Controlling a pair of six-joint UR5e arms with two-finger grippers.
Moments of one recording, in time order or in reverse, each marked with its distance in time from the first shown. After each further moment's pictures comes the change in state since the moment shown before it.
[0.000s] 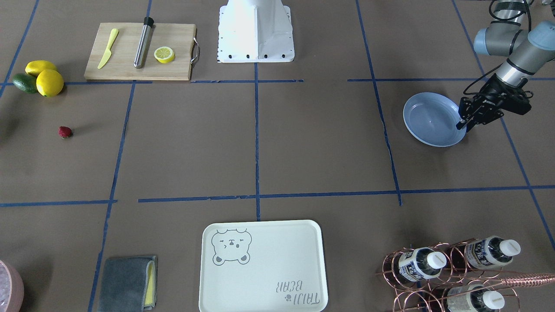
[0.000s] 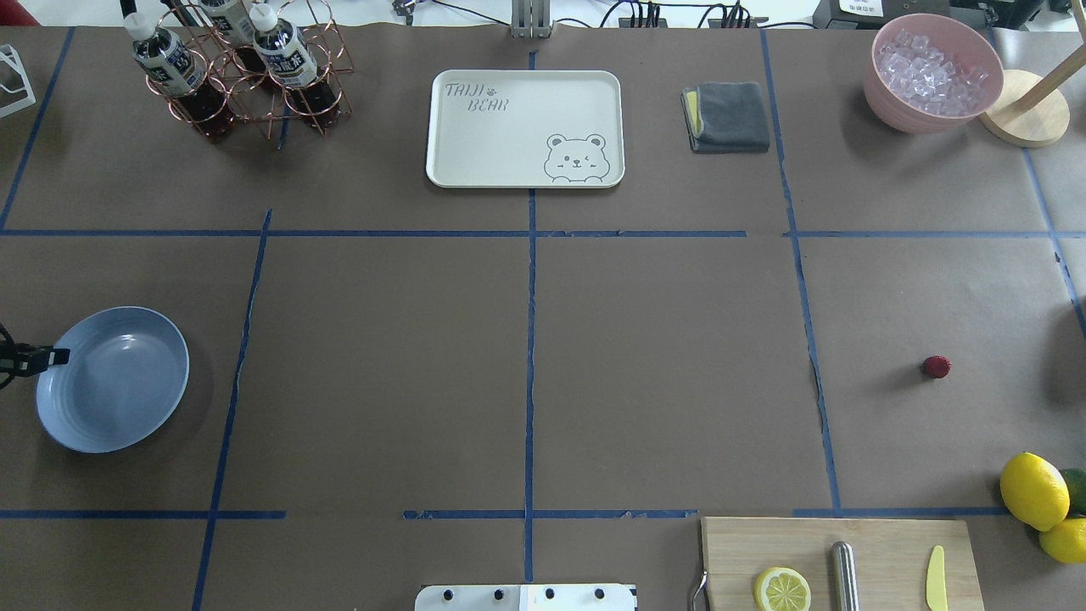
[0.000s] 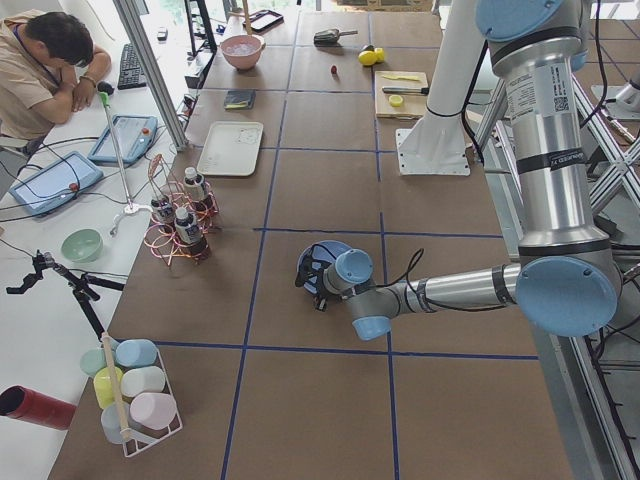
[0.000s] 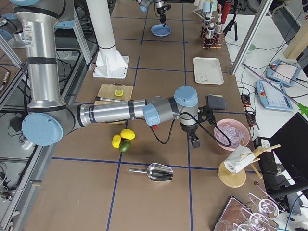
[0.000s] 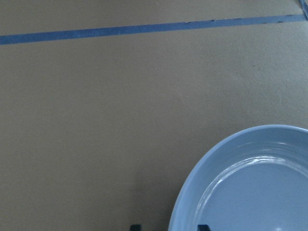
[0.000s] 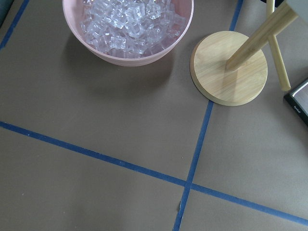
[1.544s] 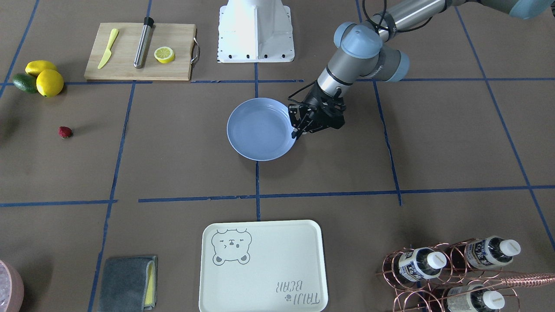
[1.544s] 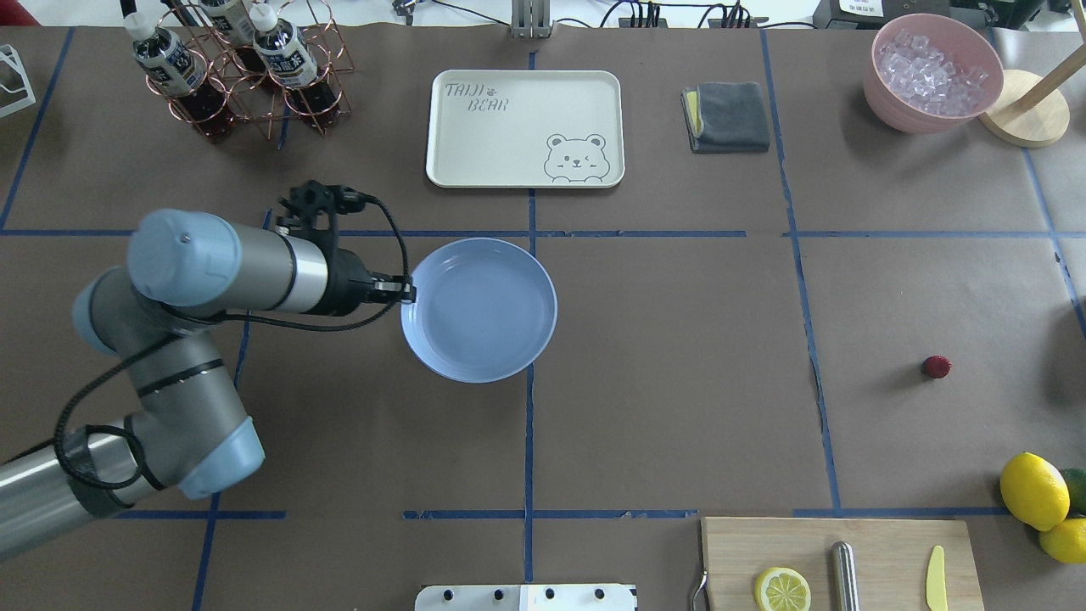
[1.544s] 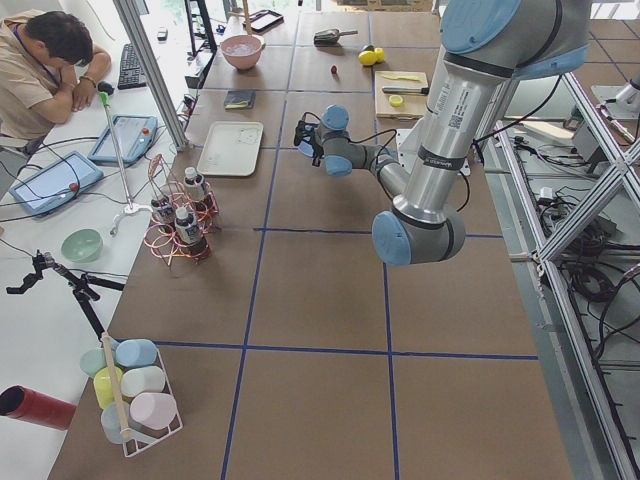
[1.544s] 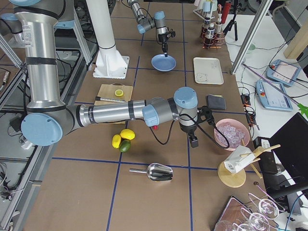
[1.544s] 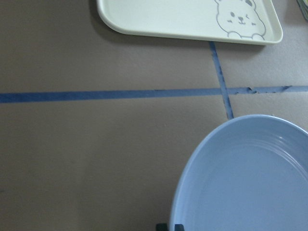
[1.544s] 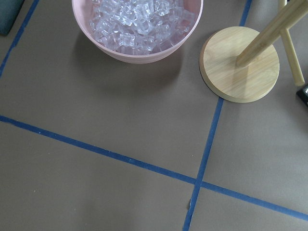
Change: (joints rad) left arm 0.397 -0.703 -0.156 0.645 0.267 -0.348; right arm 0.002 -0.005 -0.002 0.000 0.036 0.001
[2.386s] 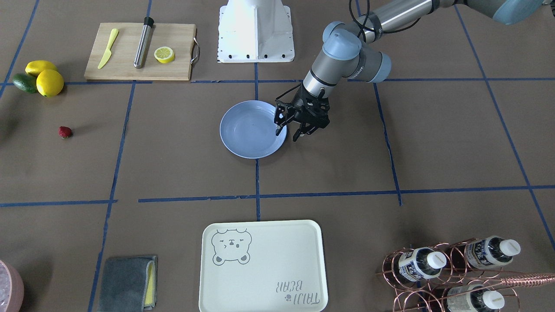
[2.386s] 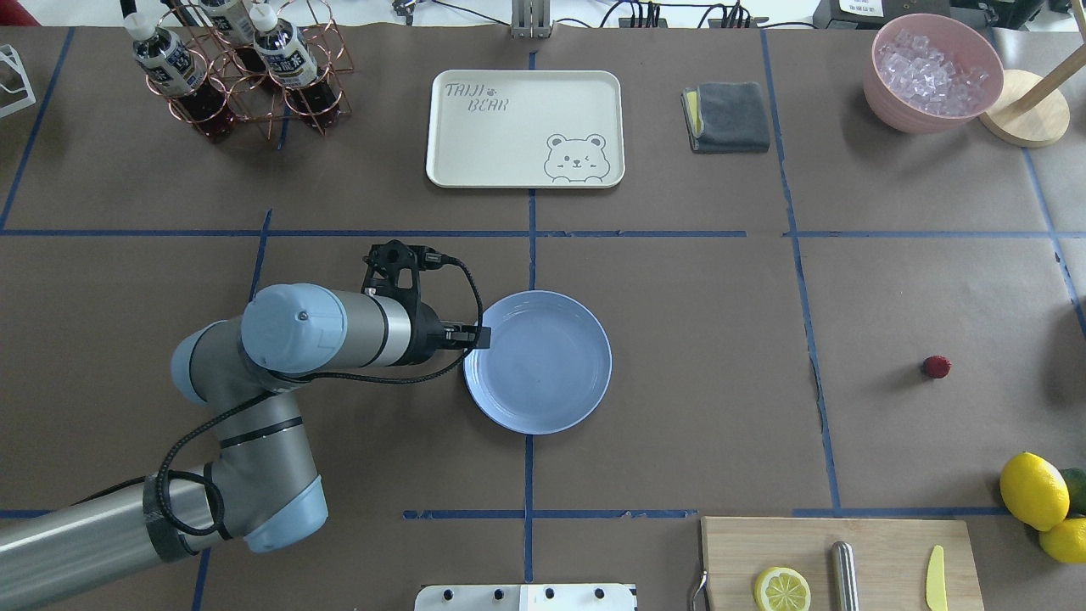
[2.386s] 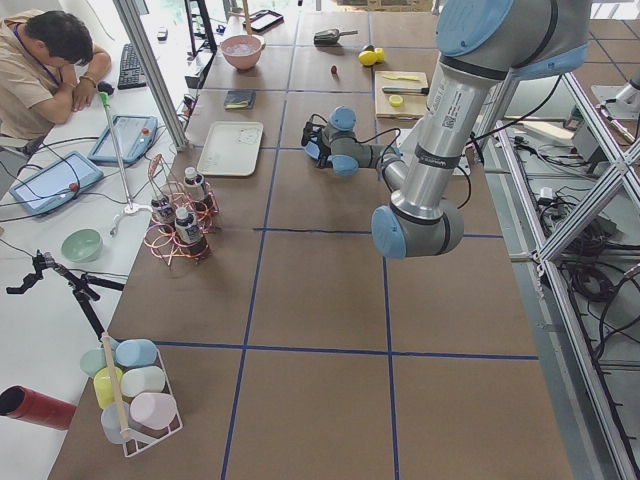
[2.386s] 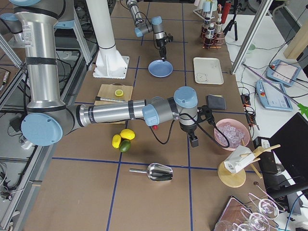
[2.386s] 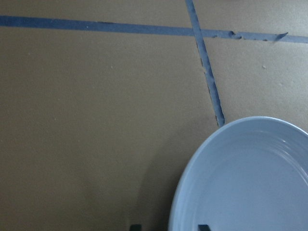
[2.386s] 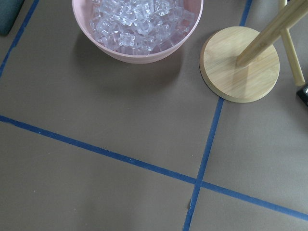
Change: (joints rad) left arm -0.001 -0.003 0.004 0.017 0.021 0.038; right arm -0.001 0.002 0.007 0.000 0.000 0.005
